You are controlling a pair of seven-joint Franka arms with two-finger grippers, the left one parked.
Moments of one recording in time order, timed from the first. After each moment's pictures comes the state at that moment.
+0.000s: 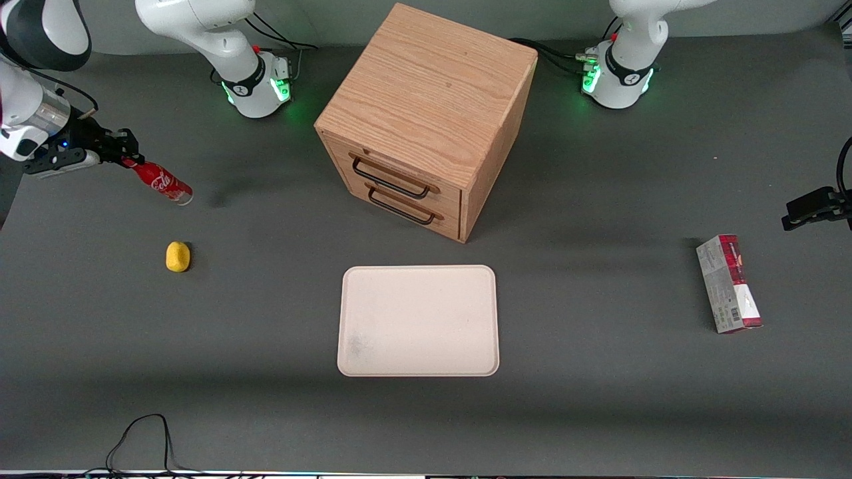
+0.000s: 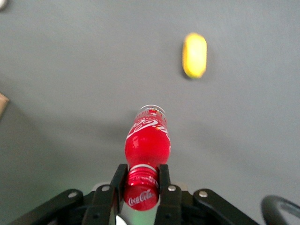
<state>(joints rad) 0.24 -0.43 -0.47 -2.37 -0.12 1.87 -0.31</state>
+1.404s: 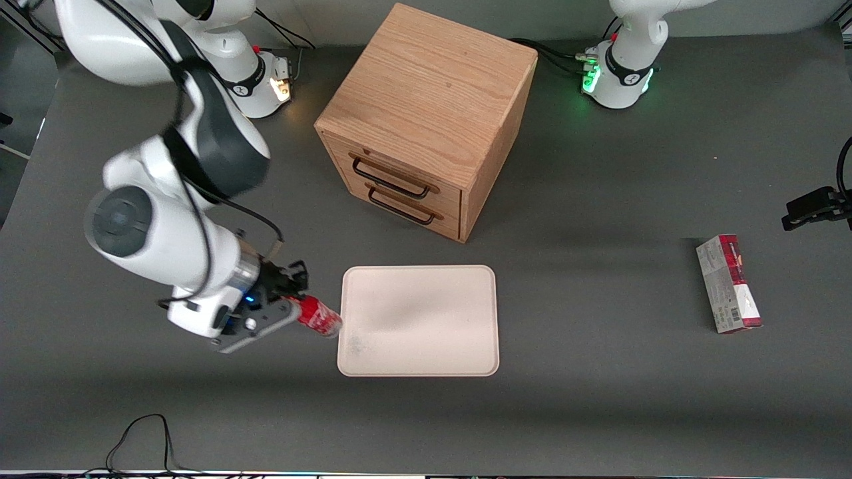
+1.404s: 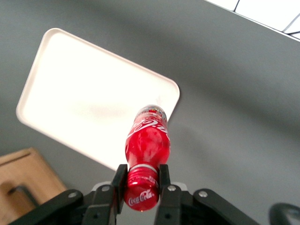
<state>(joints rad) 0.19 0.71 0.31 -1.02 -0.13 1.77 0.03</state>
